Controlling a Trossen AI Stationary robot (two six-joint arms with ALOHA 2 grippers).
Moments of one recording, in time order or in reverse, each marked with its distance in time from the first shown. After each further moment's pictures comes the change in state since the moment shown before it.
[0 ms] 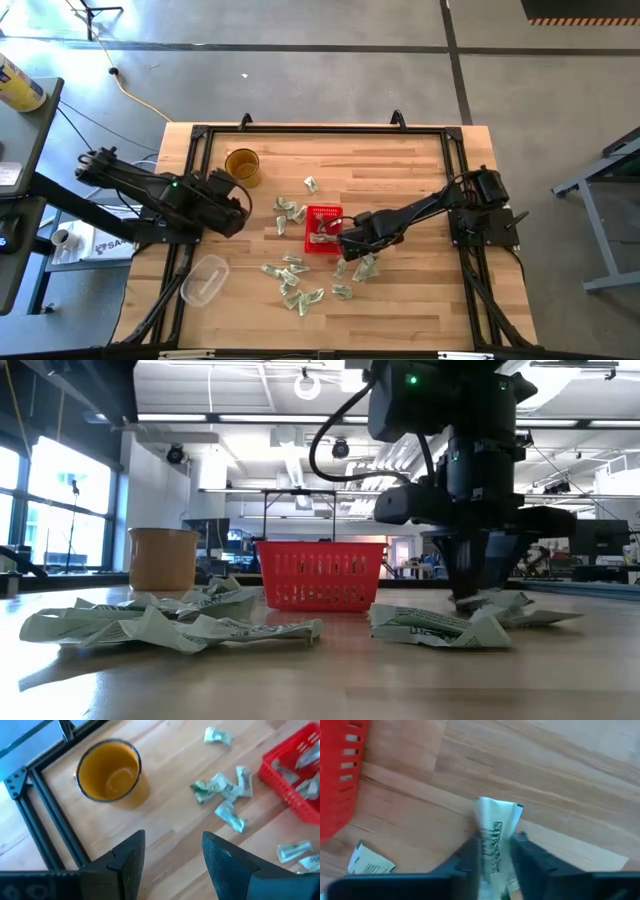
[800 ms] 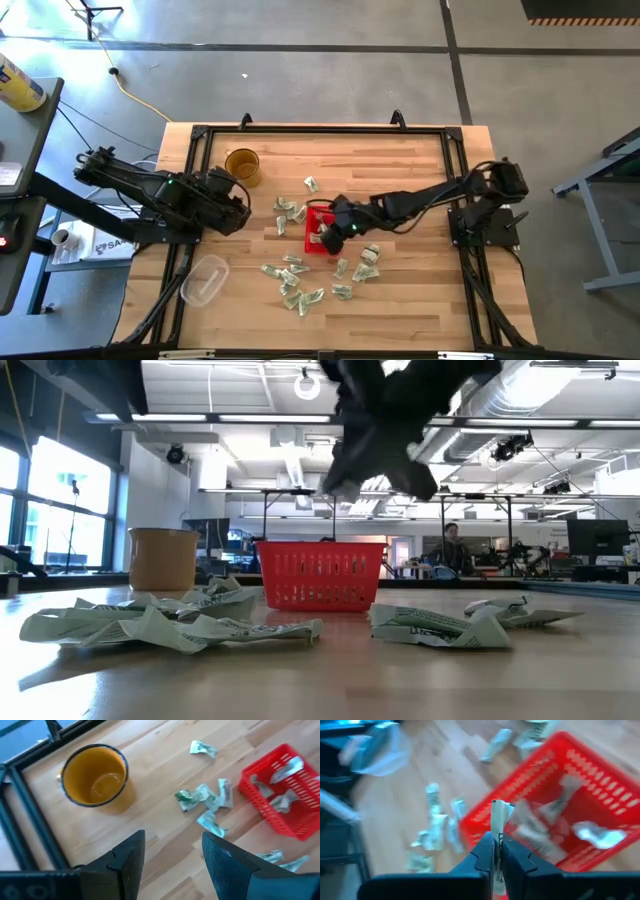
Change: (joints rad) left arm 0.000 -0.021 0.000 0.078 -0.003 -0.018; right arm -0.079 -0.161 -0.001 0.542 0.012 -0.528
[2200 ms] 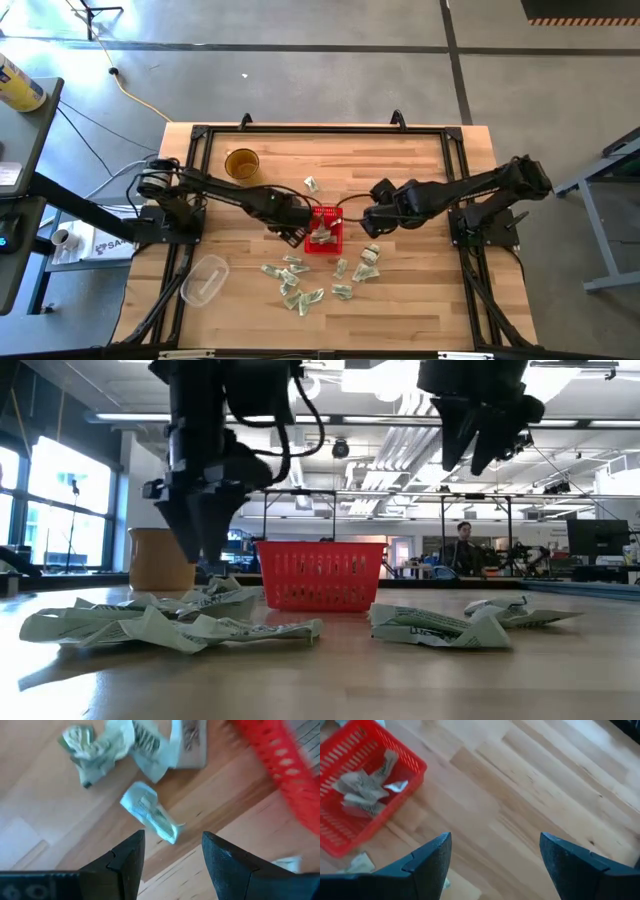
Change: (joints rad) left arm 0.279 0.610 -0.049 0.547 0.469 0.310; right arm 0.084 -0.189 0.150 -0.967 0.397 0.182
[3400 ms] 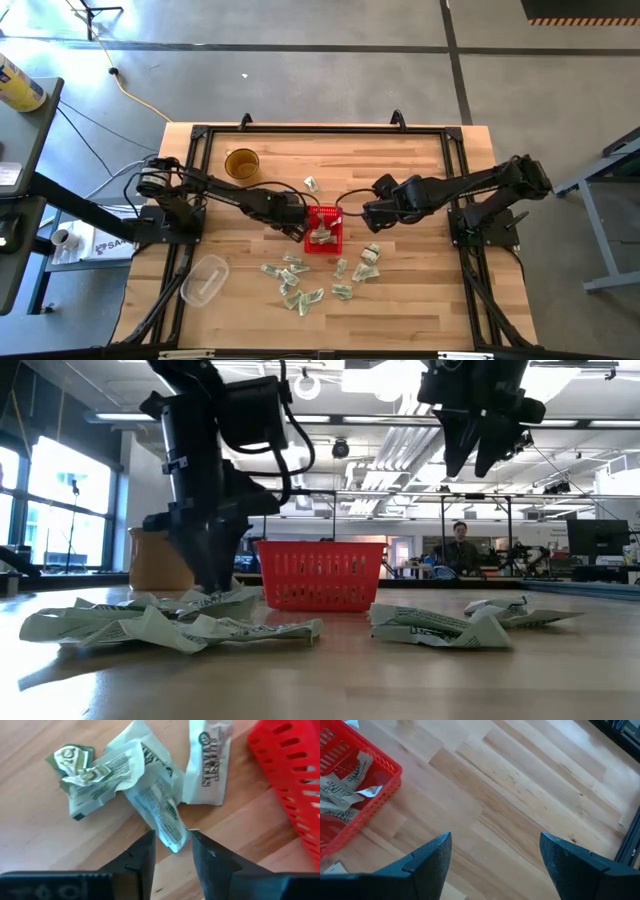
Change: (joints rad) left arm 0.031 -0.007 -0.150 0.257 -0.065 -0.044; right arm -0.046 0.000 -0.001 -0.042 0.016 -0.009
